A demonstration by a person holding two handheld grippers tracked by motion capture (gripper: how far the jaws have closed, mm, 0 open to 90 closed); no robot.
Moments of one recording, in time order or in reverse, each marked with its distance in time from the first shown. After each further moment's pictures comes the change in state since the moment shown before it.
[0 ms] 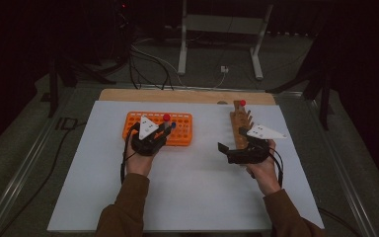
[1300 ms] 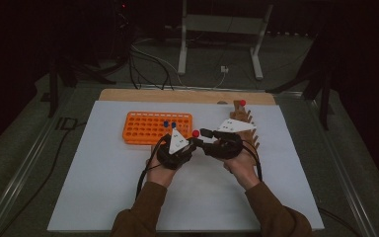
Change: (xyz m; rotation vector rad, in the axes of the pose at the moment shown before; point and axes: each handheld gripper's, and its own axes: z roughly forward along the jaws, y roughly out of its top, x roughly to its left) left arm -0.072 0.000 0.016 0.052 -0.165 0.121; right arm 0.044 0.028 0.046 0.046 0.200 -0.059
